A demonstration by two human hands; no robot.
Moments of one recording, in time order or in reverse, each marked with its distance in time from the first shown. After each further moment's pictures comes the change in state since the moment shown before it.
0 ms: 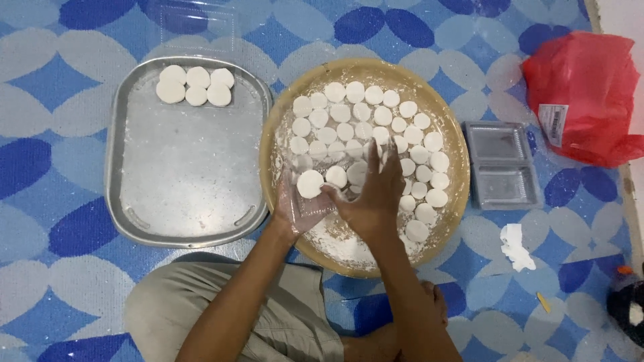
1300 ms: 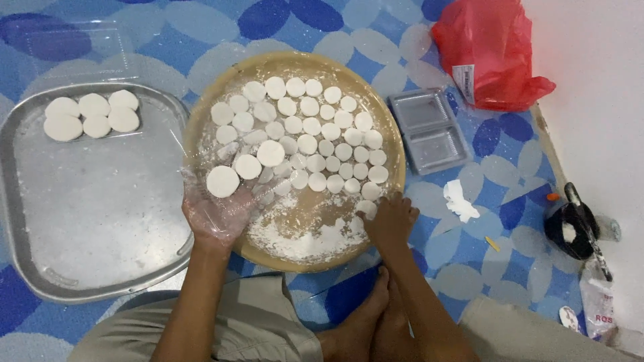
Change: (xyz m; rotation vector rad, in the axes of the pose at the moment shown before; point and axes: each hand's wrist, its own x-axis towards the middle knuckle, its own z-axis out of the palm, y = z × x) left_hand -0.034 -0.001 0.096 0.137 -0.228 0.223; right_hand -0.029 0.196 0.027 -0.423 0.021 0.304
